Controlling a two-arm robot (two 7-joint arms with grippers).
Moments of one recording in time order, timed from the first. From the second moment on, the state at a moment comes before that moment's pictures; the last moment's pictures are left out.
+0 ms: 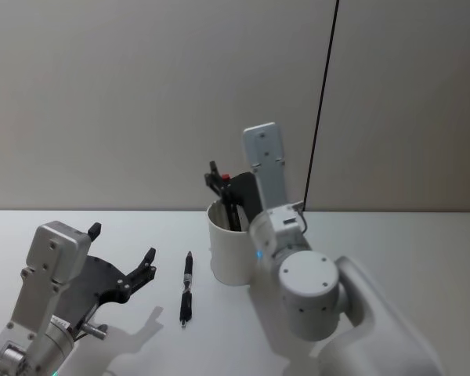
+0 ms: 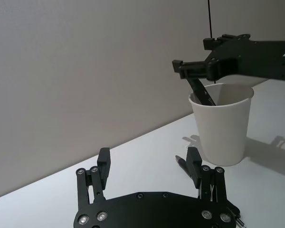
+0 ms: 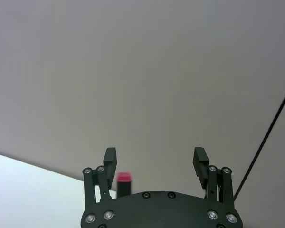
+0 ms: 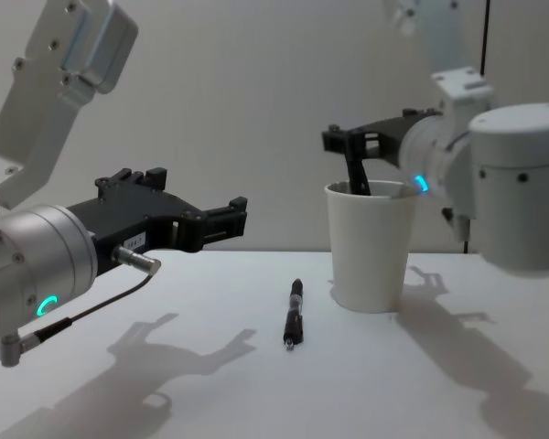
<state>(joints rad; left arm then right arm) -0.24 0.38 0.45 -1.63 -0.20 0.01 -0.01 0.57 -0.06 -0.32 -1.15 -0.10 0.09 -0.13</state>
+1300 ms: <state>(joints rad) -0.24 0.38 0.45 -1.63 -0.20 0.01 -0.01 0.39 0.24 -0.11 -1.43 0.03 0.31 0.17</state>
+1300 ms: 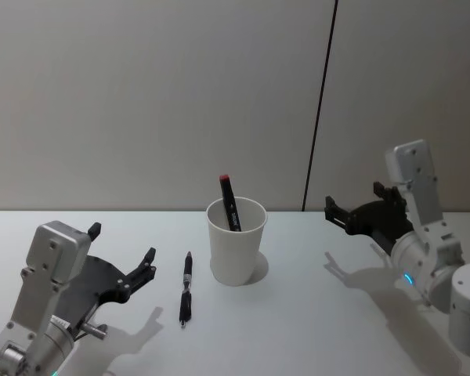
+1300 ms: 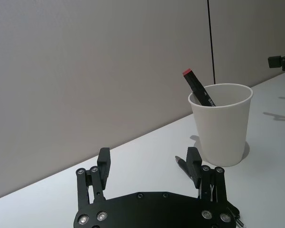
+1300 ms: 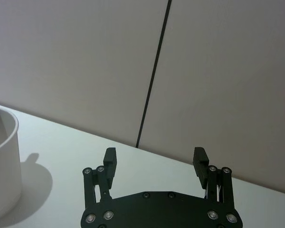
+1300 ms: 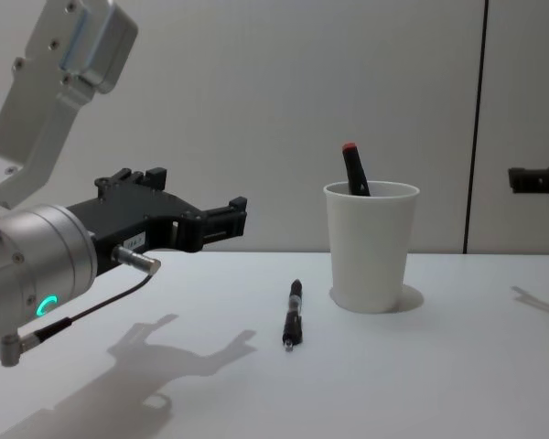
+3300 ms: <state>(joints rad) -0.27 0.38 0.45 -1.62 -0.22 0.06 -0.05 0.01 0.33 -0.22 -1.75 0.27 0.05 0.07</state>
